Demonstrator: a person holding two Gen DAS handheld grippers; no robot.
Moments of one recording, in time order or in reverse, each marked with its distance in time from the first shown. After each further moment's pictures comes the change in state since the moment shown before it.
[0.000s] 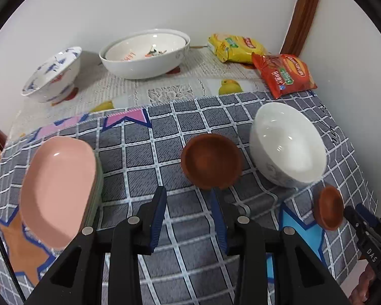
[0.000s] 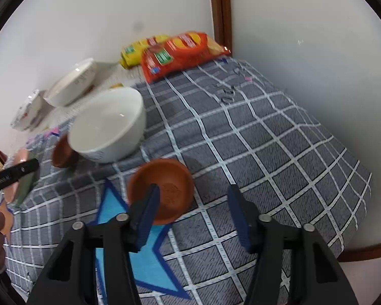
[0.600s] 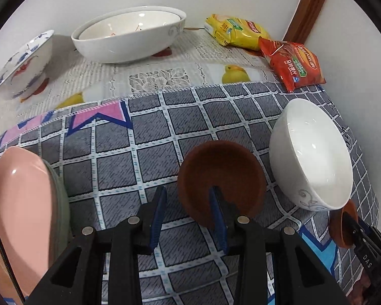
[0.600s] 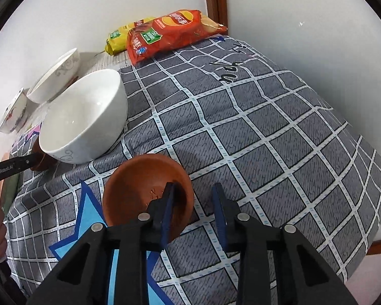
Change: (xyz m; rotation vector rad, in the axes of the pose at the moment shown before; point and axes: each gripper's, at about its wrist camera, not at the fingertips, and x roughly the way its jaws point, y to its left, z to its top) left arm 0.064 0.006 0.019 0.010 0.060 -0.077; right arm 0.046 0.000 0.001 0.032 0.046 -0.012
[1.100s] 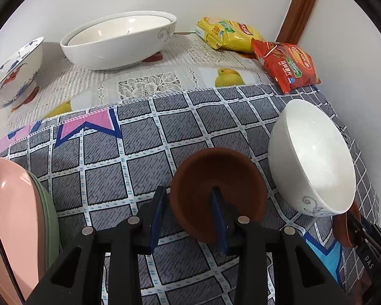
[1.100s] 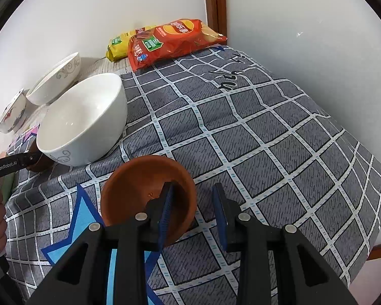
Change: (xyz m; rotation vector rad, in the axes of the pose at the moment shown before) left arm 0.008 -0.002 0.002 0.045 -0.048 -0.027; right arm 0.000 0.001 -0.006 -0.006 -0.076 -0.019
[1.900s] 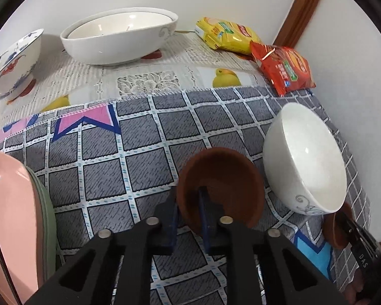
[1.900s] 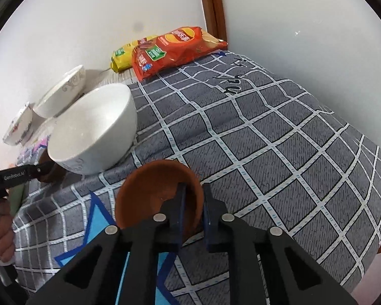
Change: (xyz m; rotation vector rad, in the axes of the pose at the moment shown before) left arm -0.005 0.007 0.000 -0.044 0.015 -0.063; right arm -0.008 0.003 -0.002 0.062 -0.041 0.057
